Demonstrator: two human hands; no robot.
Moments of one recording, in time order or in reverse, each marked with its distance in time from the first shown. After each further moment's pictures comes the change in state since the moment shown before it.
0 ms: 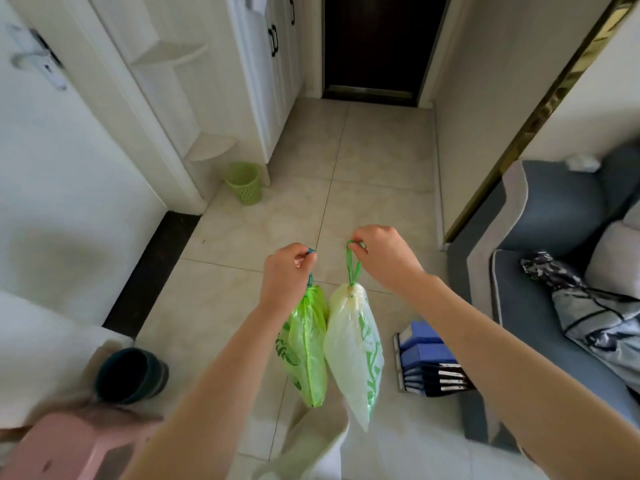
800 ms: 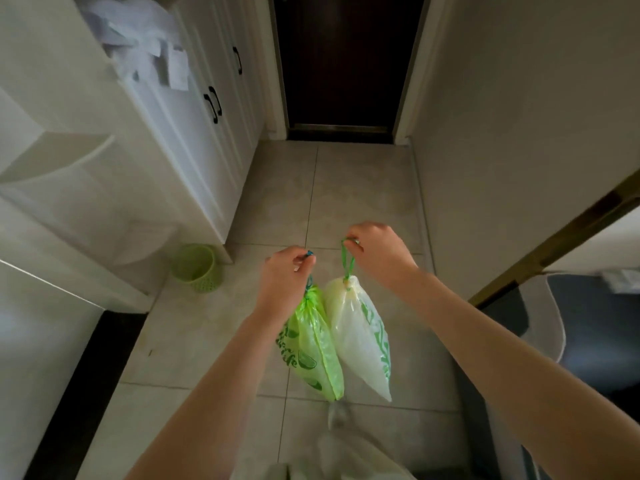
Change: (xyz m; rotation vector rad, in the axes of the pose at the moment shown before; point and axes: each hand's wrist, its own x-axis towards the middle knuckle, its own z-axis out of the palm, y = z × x) left_hand 0.515 0.105 0.145 0.025 -0.052 0.084; right_hand 0.492 0.183 -0.113 -0.015 0.067 0.089
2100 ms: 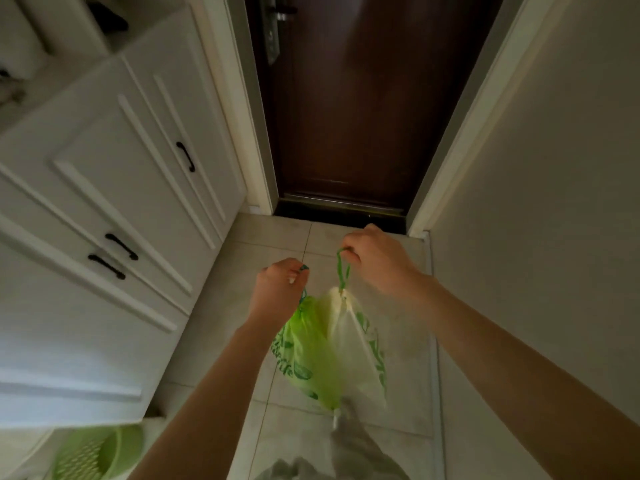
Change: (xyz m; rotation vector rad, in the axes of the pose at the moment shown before) left_hand 0.791 0.101 0.218 0.103 -0.020 -0.069; right_hand 0.794 0.263 -0.128 -0.104 -0.065 -0.273
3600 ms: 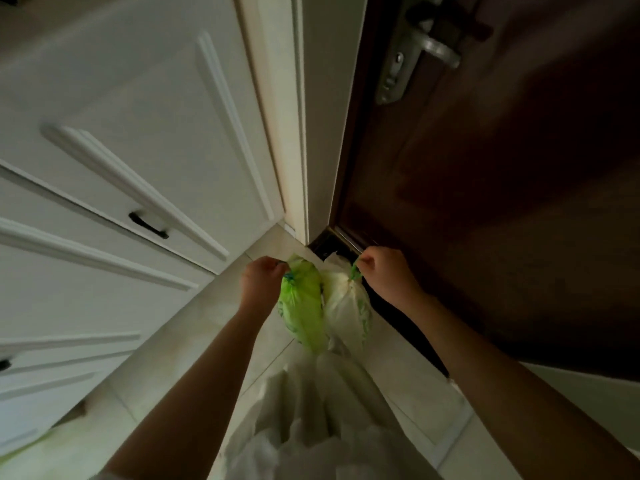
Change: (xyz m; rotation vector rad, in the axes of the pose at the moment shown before) left_hand 0.684 -0.098 0.080 -0.320 0.375 -0.861; right_hand 0.737 0.274 0.106 0.232 -0.525 -0.012
